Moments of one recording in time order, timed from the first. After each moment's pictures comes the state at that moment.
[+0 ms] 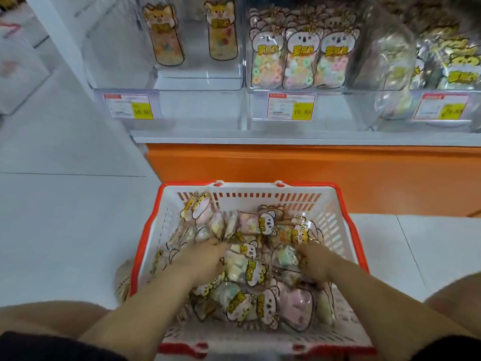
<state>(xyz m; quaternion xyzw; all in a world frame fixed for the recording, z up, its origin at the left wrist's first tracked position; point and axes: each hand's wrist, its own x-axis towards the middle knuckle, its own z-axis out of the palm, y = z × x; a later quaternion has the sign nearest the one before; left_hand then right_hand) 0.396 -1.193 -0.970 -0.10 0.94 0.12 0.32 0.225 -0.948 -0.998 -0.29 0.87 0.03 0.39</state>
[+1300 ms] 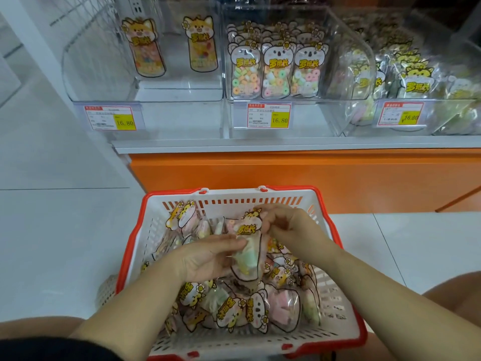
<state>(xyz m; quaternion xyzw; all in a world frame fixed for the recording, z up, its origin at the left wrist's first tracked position) 0.367 -1.171 -0.931 -0.25 0.44 0.82 0.27 0.251 -0.981 -0.878 -0.32 0.76 -0.48 0.29</state>
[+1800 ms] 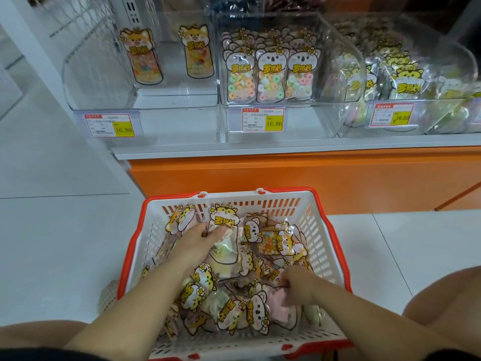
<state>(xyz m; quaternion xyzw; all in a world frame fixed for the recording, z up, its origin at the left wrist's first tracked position) 0.370 -1.174 -0.910 -0.36 0.76 0.53 0.09 0.272 -0.941 -0.985 -0.28 0.84 0.02 0.46</state>
